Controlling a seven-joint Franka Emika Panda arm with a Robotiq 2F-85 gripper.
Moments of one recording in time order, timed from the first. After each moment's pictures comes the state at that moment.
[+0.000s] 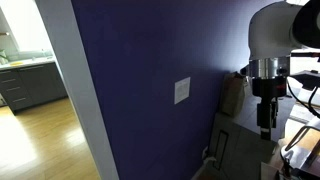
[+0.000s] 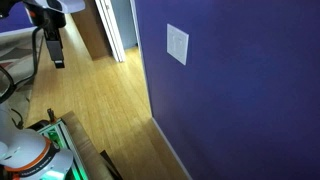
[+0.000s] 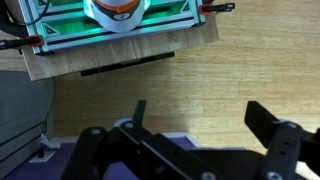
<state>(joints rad) -0.02 -0.81 -0.05 -2.39 0.16 1.34 0.16</state>
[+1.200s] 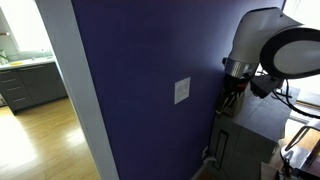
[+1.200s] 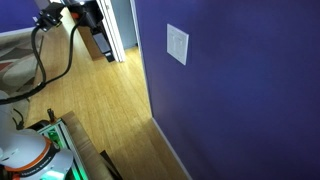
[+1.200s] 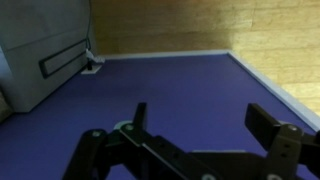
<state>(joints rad) -0.11 -0.71 0.03 -2.43 -0.04 1.86 0.21</state>
